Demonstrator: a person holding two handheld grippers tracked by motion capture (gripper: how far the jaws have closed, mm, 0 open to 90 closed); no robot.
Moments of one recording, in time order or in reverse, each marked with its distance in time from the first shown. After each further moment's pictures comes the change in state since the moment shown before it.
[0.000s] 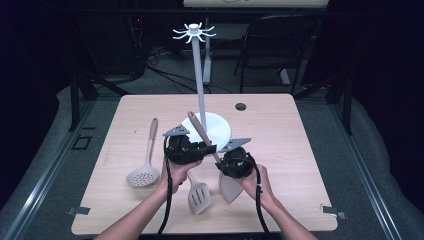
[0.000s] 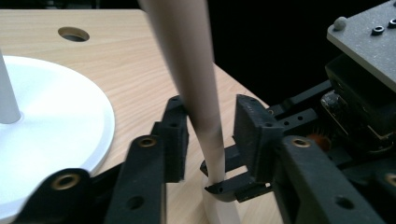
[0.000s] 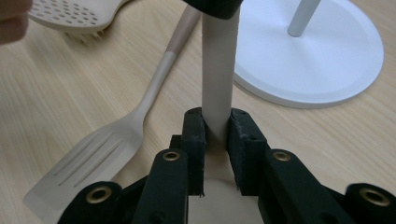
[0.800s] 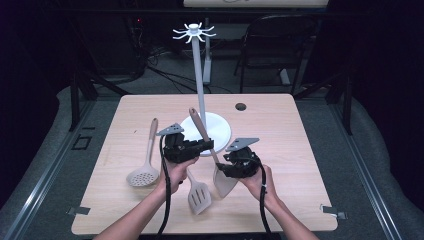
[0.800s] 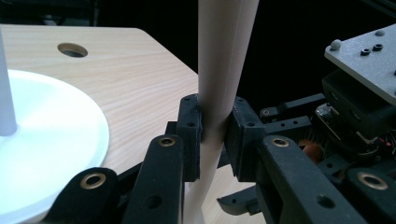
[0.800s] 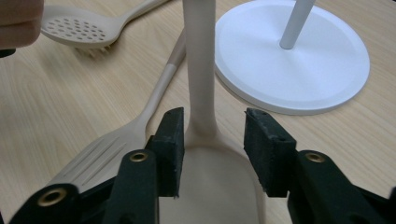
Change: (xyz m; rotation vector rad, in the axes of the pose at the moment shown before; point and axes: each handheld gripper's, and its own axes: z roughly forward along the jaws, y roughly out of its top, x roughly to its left) left arm -0.001 0.006 -0.010 -0.066 -0.025 -0.016; right arm -0.006 -0.004 -0.016 -0.060 0.013 0.012
